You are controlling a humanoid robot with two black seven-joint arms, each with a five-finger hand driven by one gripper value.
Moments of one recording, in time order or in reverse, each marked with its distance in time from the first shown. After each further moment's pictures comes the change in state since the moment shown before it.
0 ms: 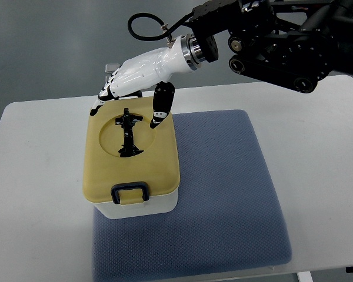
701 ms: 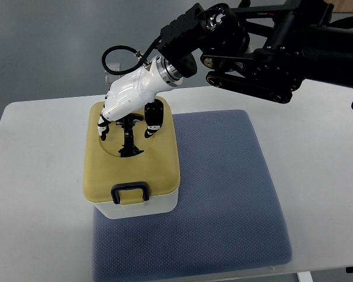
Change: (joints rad) left arm 0.000 0.000 0.000 0.000 0.000 0.000 0.000; right arm 0.011 0.092 -0.022 -0.033 -0.174 0.031 -0.015
